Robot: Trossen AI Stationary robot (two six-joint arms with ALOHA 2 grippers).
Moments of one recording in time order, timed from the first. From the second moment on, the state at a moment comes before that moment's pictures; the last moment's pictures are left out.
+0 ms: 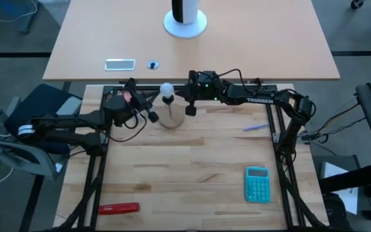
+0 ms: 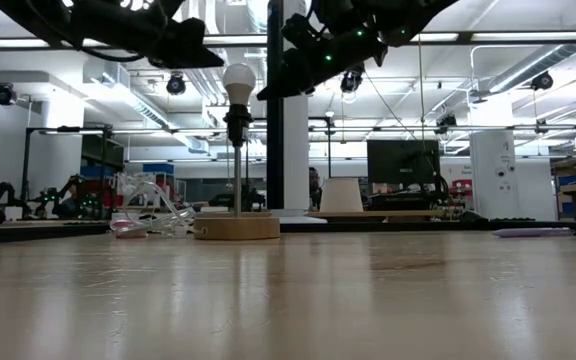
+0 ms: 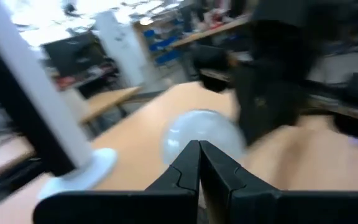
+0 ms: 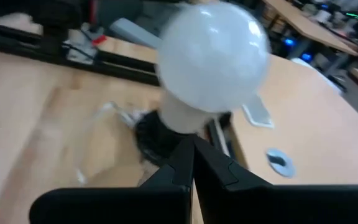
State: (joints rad) left arm 0.26 0.99 0.61 0.40 -0.42 0.33; right arm -0.35 1.74 1.37 0.04 -0.11 -0.44
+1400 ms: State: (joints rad) left arm 0.26 1.01 0.61 0.38 -0.52 0.34; right arm -0.36 1.73 1.37 0.03 -0.21 -0.45
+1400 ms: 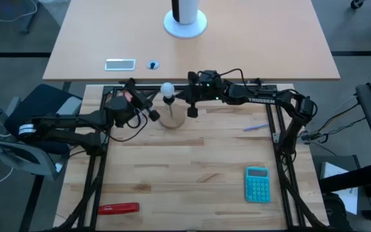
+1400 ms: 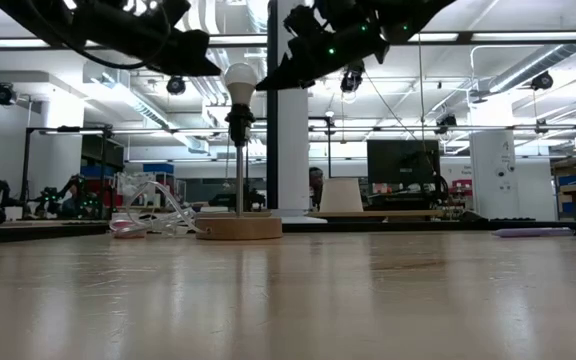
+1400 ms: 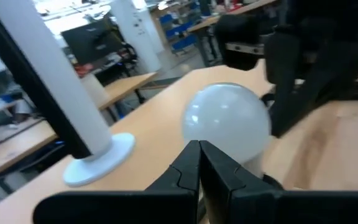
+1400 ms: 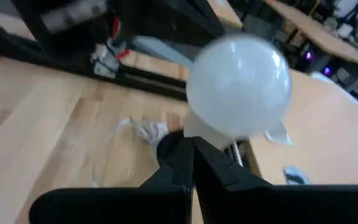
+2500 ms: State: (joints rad) left arm 0.29 1.02 0.61 0.33 -0.42 0.38; right arm -0.36 1.71 1.37 -0.02 -0.19 -0.46
